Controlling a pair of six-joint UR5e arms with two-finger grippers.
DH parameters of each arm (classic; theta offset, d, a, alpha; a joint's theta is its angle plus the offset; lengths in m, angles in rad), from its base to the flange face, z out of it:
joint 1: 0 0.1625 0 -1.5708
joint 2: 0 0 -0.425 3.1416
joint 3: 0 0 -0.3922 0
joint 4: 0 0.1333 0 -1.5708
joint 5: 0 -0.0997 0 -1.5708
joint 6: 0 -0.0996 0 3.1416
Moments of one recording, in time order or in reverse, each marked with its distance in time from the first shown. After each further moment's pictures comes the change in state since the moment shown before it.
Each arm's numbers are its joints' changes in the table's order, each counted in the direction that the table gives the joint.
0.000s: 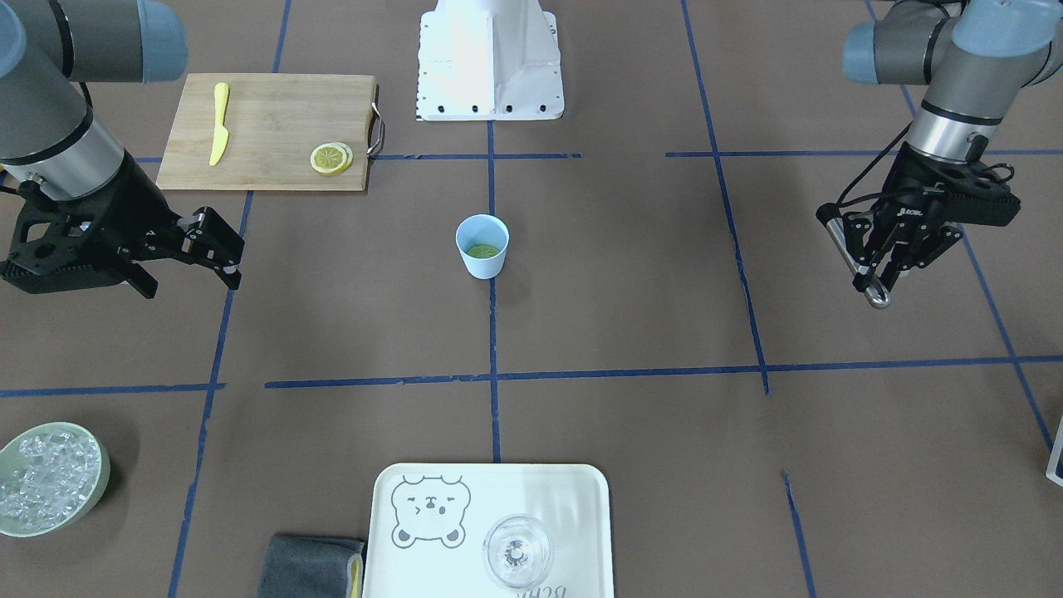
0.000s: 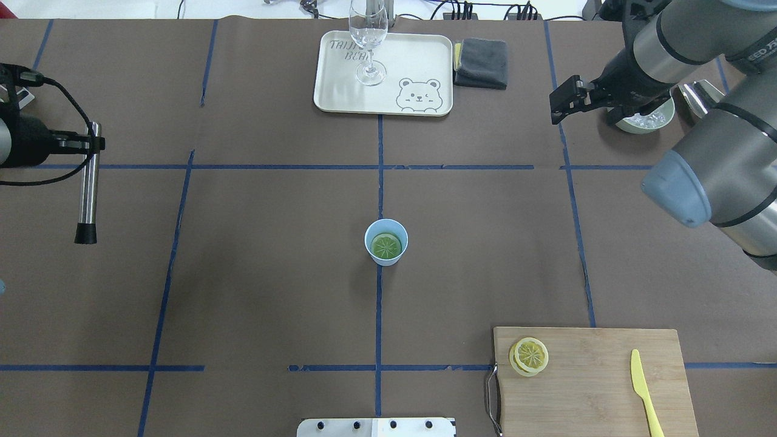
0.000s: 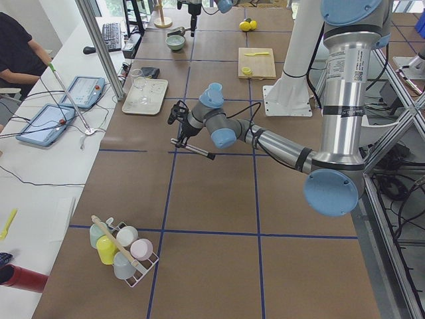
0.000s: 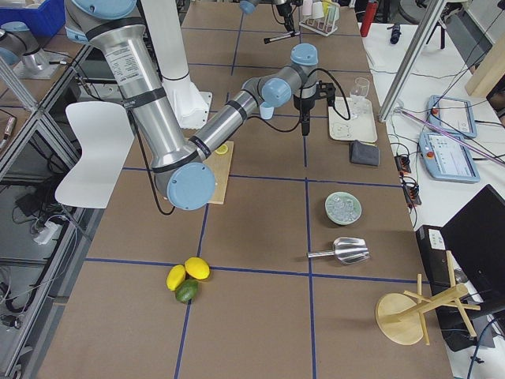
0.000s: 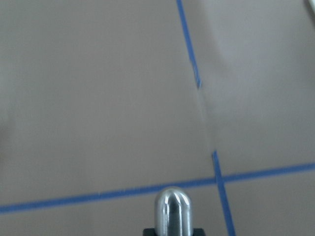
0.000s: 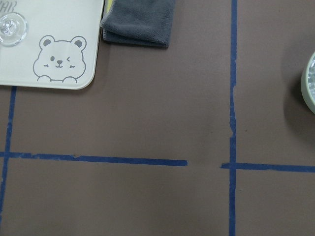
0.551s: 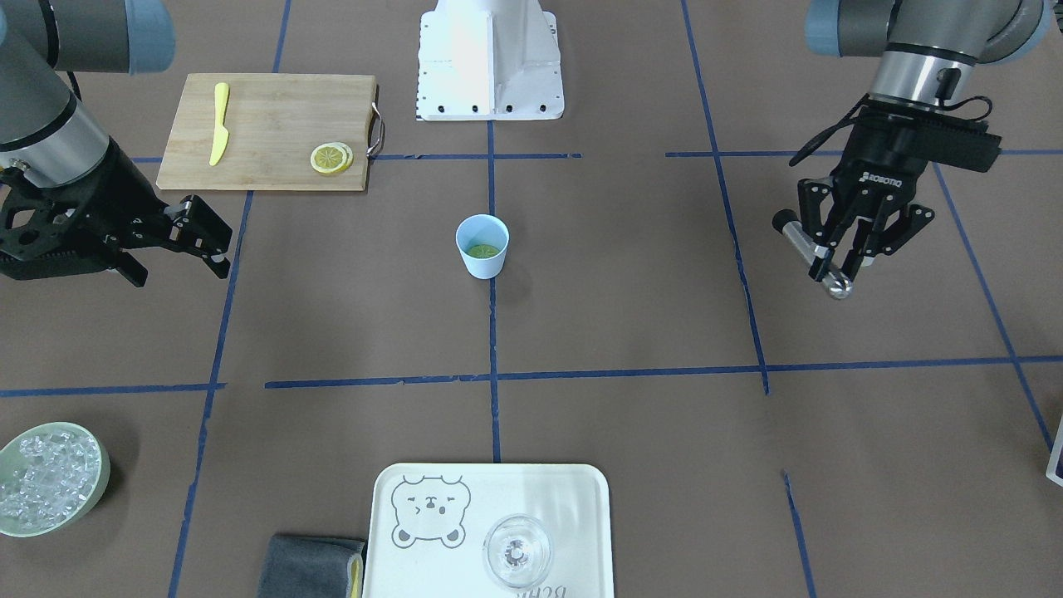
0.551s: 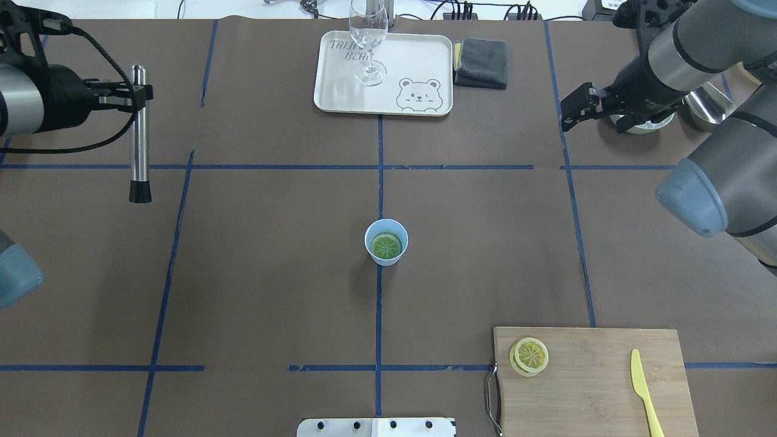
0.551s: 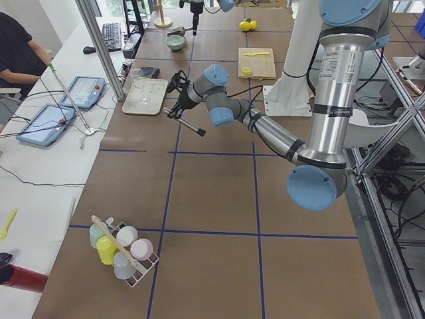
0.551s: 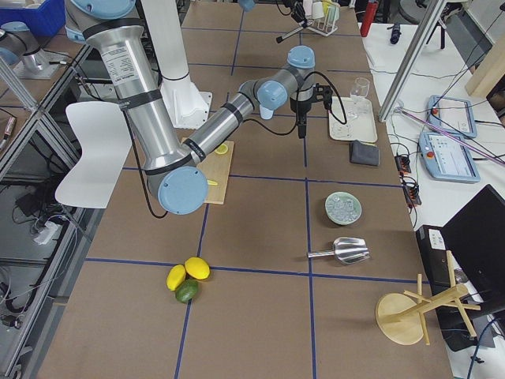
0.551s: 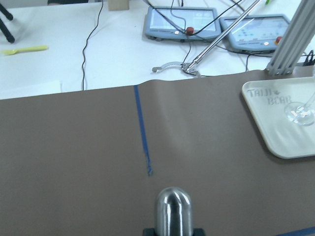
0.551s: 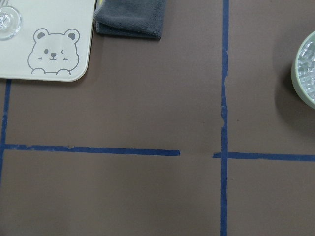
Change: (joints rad) left arm 0.054 0.158 -0.080 0.005 -0.073 -0.003; right arm 0.003 0.037 0.030 -0.001 -0.011 0.000
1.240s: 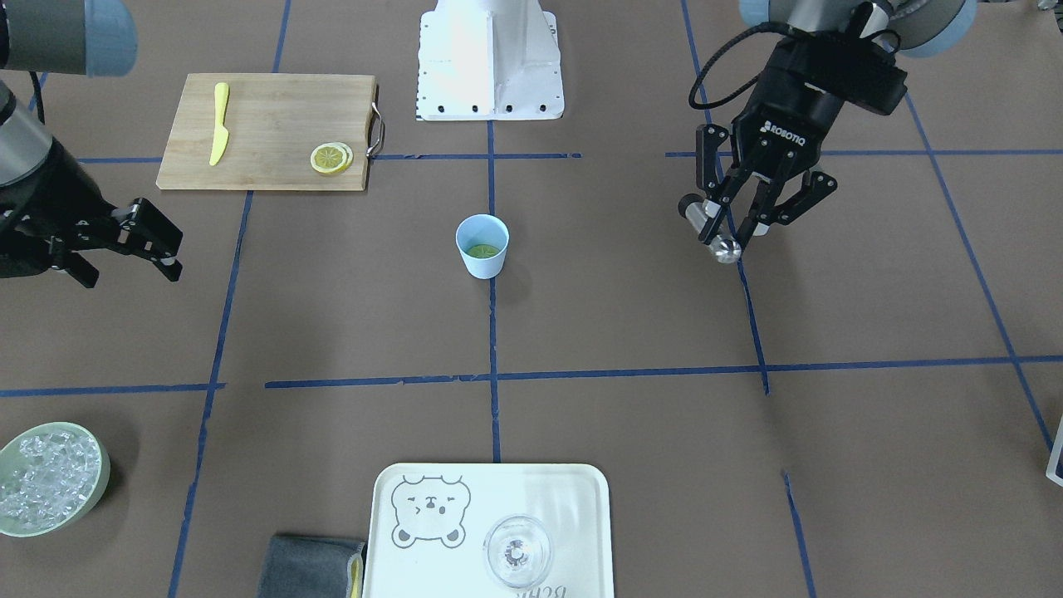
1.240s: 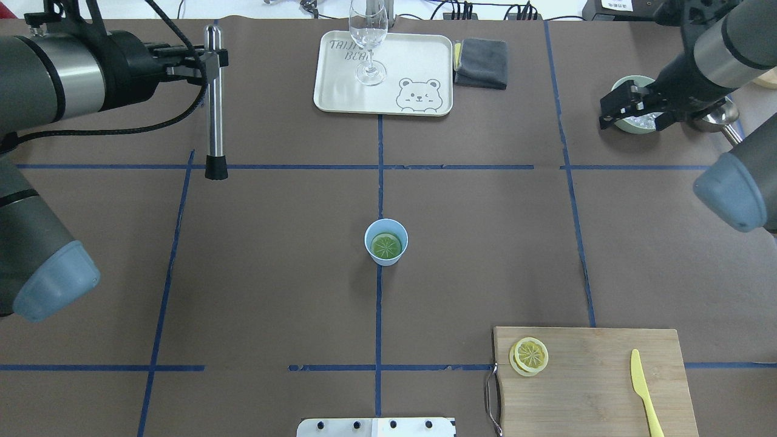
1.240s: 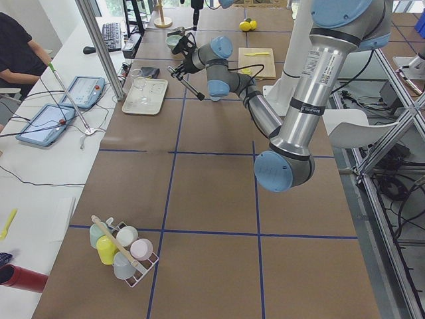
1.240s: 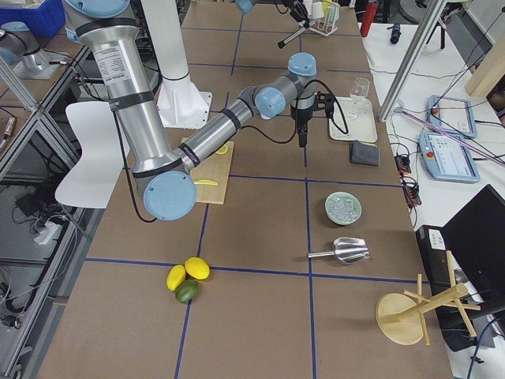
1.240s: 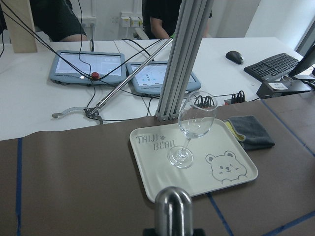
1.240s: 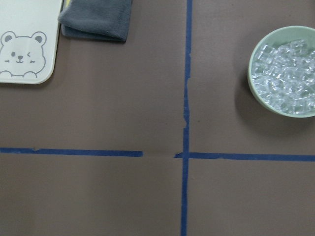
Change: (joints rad) left arm 0.071 0.182 -0.034 -0.006 -0.102 0.020; right arm 0.086 0.096 0.013 0.001 -0.024 0.117
